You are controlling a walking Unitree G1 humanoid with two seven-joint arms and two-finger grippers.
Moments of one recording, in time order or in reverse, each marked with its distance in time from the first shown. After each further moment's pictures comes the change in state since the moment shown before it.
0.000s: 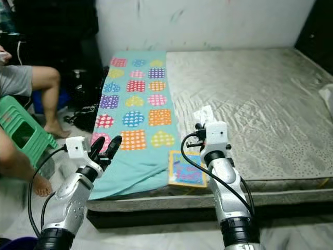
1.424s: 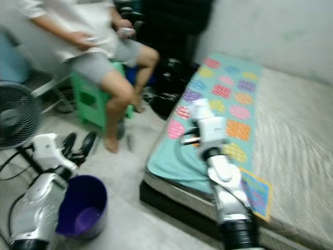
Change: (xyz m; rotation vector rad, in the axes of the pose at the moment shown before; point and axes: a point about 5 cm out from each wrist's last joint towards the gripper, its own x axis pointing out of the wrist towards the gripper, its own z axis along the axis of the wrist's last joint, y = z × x) left arm -0.030 0.029 0.034 0.115 -0.045 0.134; right arm -0.003 0.017 0.025 -0.043 -0.063 0.111
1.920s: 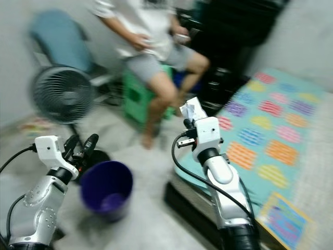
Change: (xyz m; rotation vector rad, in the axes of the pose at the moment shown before) left arm -0.002 -0.011 -0.001 -0.008 0.004 -0.049; right arm -0.009 -0.004 0.002 -0.030 0.003 0.011
